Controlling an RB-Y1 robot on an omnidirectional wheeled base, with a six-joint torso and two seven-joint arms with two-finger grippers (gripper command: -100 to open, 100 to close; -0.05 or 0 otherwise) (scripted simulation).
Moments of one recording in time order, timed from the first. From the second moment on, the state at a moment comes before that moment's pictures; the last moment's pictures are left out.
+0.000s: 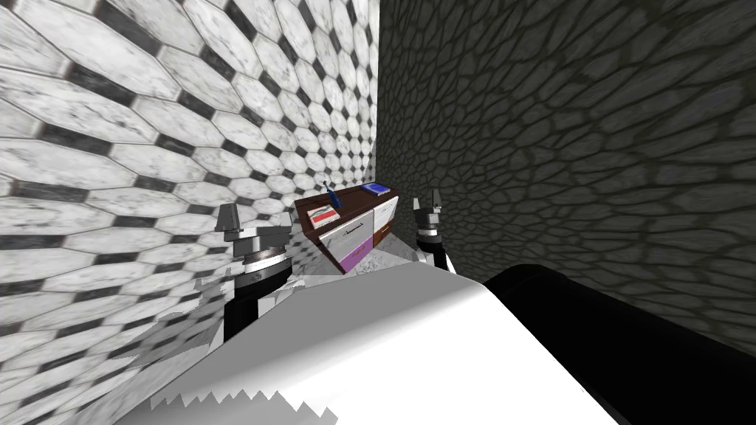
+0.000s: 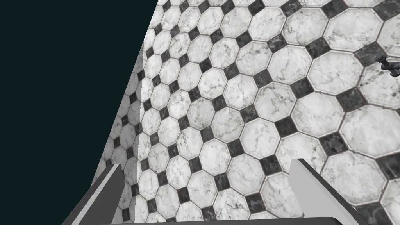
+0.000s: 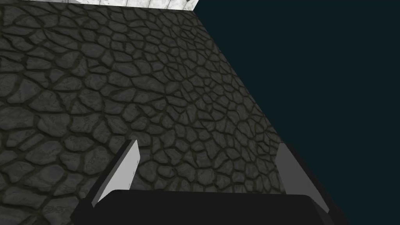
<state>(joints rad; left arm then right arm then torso) 0.55 0.05 0.05 -2.38 0.08 -0.45 0.14 0.50 -0.03 0.00 -2.40 0.04 -0.48 -0.08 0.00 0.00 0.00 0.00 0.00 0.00</state>
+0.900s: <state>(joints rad) 0.55 0.05 0.05 -2.38 0.08 -0.45 0.14 0.50 -0.03 0.00 -2.40 0.04 -0.48 -0.08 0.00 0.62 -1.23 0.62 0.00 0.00</state>
